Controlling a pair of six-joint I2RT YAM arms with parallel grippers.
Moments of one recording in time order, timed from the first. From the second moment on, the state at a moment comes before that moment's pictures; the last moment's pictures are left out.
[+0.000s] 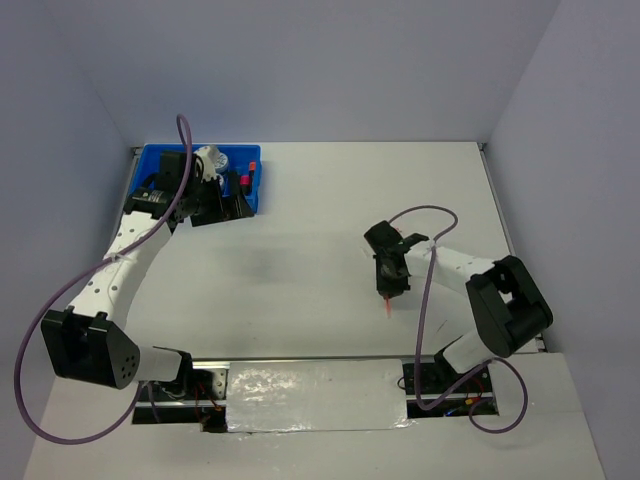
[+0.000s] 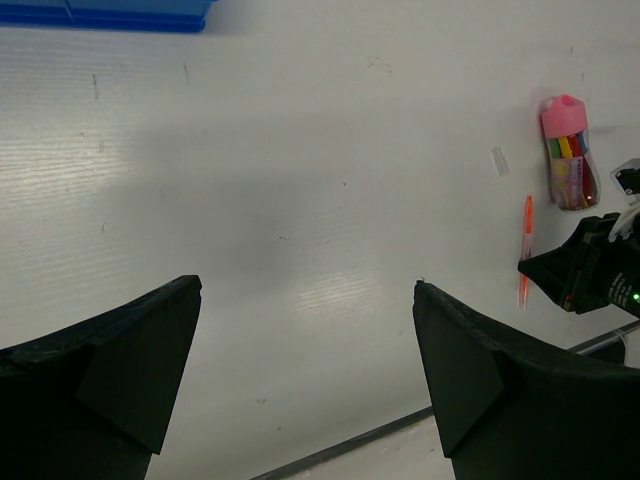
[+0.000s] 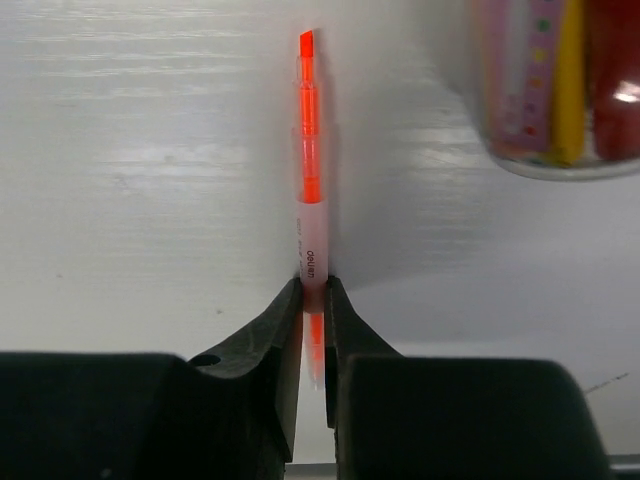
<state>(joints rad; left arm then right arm) -0.15 1.34 1.29 -0.74 0.26 -0.35 0.51 1.50 0.78 -0.62 0.15 0.55</state>
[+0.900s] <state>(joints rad) -0.77 2.15 1.88 -0.76 -0.08 -1.17 0.37 0.97 1.03 -0.95 0.05 0.56</state>
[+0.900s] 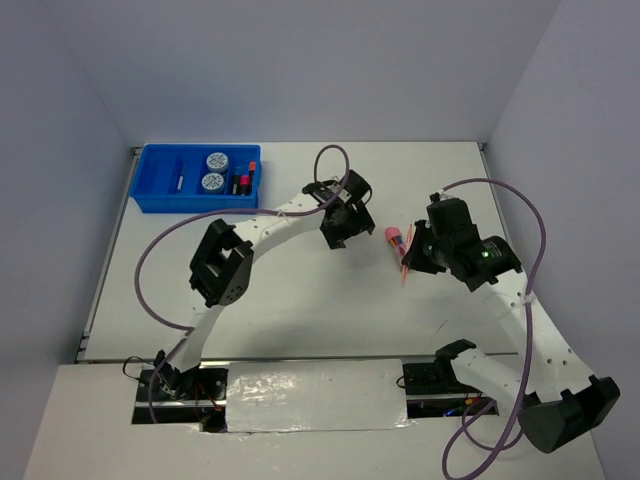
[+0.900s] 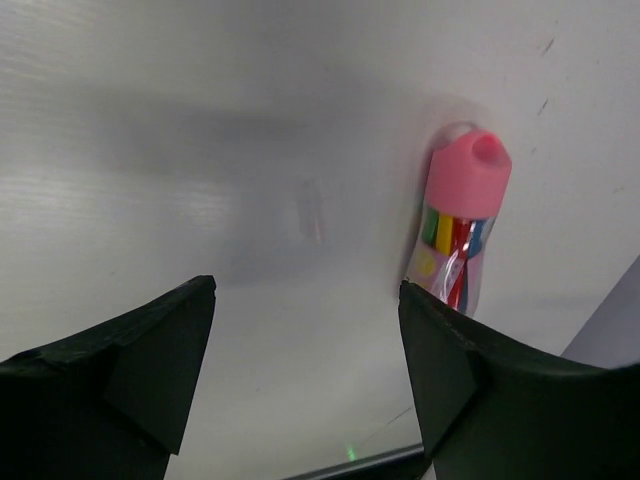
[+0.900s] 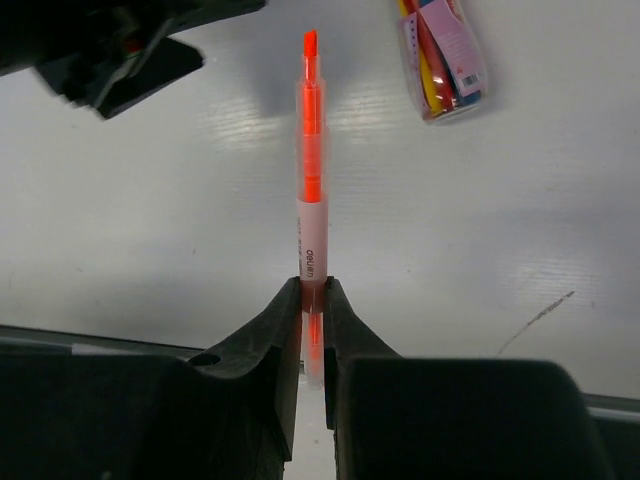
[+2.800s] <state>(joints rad) -0.84 2.51 2.23 -0.94 -0.15 -1.17 0.36 0.76 1.00 -0.94 -0.31 0.37</state>
